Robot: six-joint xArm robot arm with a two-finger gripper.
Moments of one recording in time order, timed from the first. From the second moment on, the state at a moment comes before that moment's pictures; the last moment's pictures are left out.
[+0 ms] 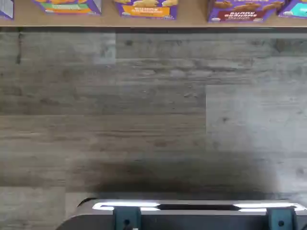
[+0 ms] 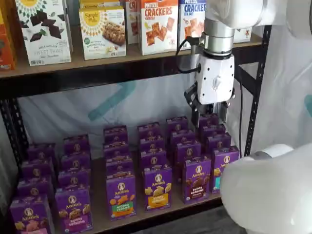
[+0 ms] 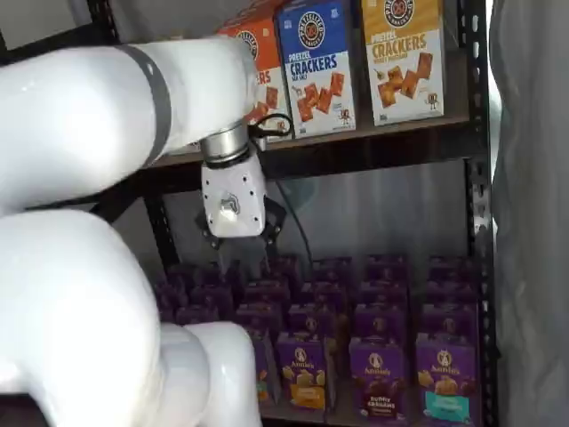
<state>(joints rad) 0.13 -0.91 -0.52 0.03 1.43 0.14</state>
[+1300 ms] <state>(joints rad) 0.12 -0.76 -0.40 -0.05 1.11 0.16</state>
